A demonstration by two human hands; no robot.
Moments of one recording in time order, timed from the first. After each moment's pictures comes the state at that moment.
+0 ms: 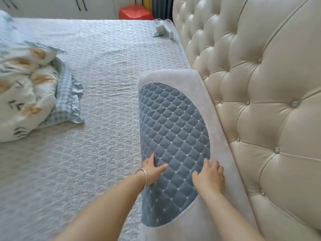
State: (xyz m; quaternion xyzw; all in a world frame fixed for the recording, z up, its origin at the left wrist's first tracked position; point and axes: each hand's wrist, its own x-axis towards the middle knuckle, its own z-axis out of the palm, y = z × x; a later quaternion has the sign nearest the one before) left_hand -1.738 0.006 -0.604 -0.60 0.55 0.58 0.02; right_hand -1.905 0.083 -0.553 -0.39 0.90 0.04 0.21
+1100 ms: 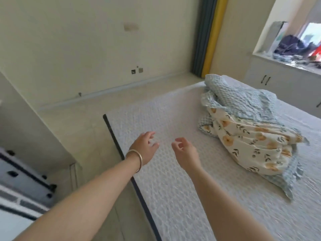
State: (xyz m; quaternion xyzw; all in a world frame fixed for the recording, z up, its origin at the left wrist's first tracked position) left_hand -1.056 0.350 -0.241 -0.87 0.30 0.15 -0.37; right_hand -1.164 0.234 -0.247 -0.81 0.38 -0.12 0.44
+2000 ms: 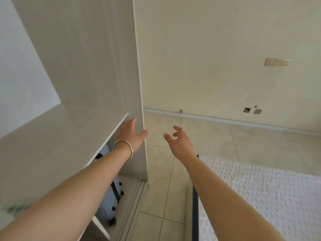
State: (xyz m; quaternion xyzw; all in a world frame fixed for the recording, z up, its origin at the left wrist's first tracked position) left_hand -0.620 0.604 -0.166 -0.94 -0.10 -0.13 -0.31; right_hand -0.617 0.428 -0.179 -0.87 0.00 0.01 0.49
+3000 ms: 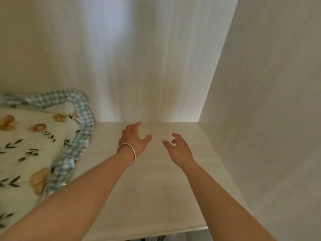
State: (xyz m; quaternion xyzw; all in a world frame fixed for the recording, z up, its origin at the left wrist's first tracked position) left_hand -0.545 0.945 -0.189 -0.71 -0.60 -0.28 -0.24; right_hand -0.394 0.880 -0.187 -0.74 -0.50 0.28 0.36
